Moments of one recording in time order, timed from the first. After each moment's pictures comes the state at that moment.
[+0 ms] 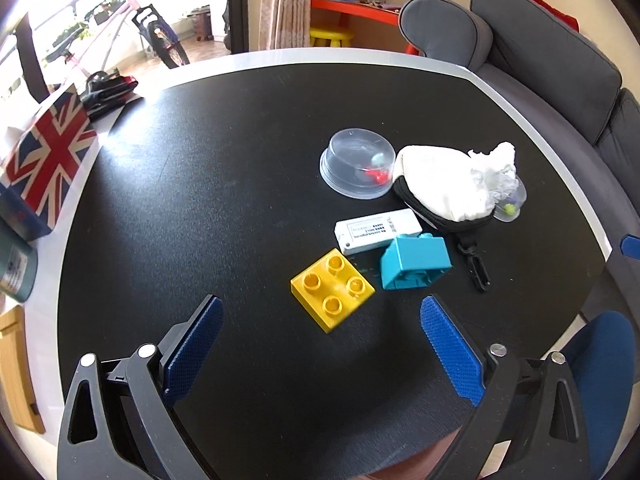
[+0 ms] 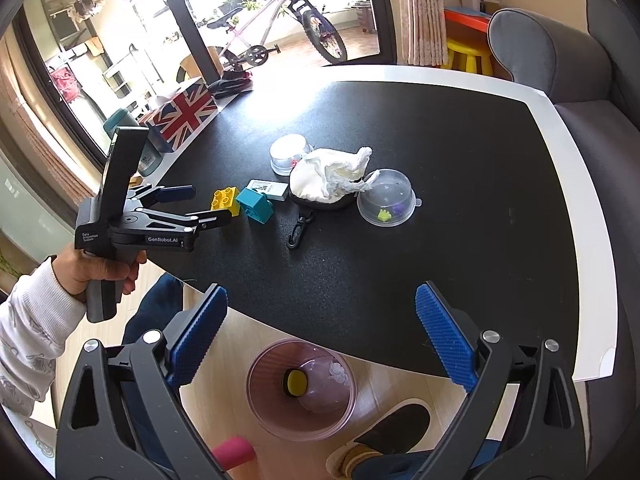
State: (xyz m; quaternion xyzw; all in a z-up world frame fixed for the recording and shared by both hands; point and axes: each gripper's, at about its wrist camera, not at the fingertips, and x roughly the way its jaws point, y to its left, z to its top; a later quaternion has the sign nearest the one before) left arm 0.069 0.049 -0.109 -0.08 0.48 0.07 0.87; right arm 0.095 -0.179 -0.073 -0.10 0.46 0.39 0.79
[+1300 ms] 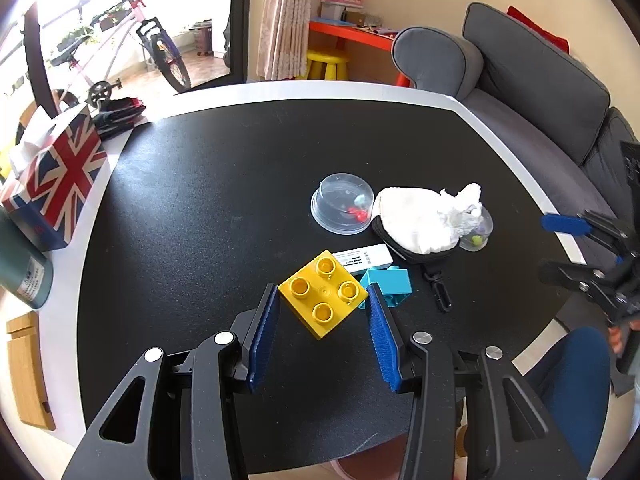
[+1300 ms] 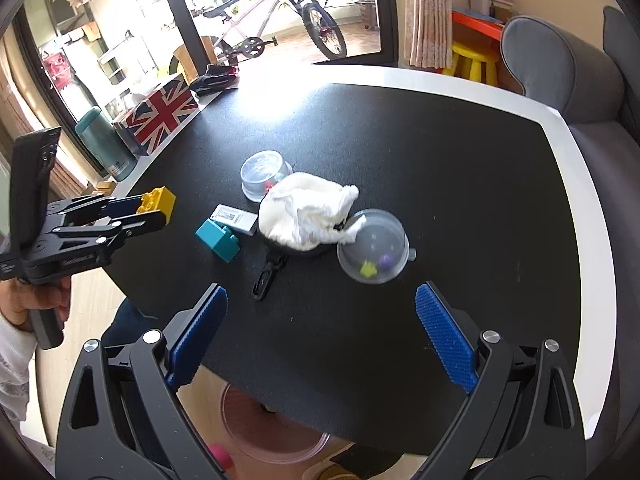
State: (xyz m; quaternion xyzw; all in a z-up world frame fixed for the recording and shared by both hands) left arm 0.055 0.048 -0.067 -0.10 0.45 0.06 0.89; right arm 0.148 -0.138 -0.086 -0.14 0.46 0.39 0.79
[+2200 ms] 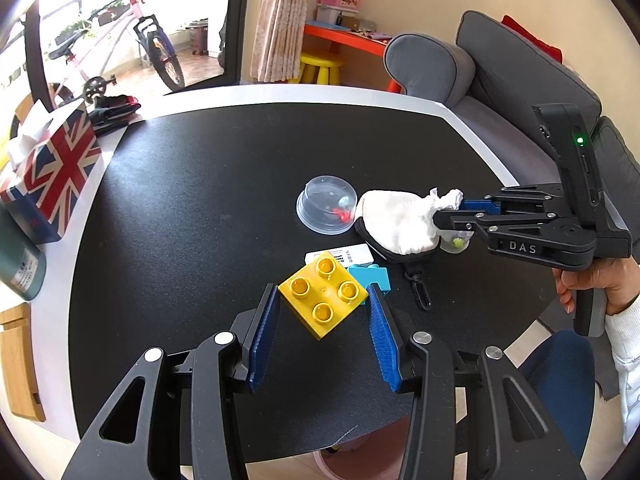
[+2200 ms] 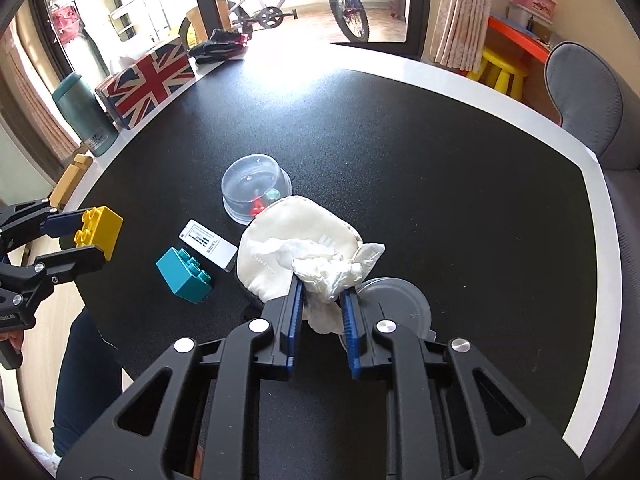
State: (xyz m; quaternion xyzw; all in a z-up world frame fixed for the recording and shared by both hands) left arm 0.048 0.045 -0.062 -0.12 0.44 0.05 0.89; right arm 0.184 -0.074 -0.110 -0.21 0.46 0.40 0.76
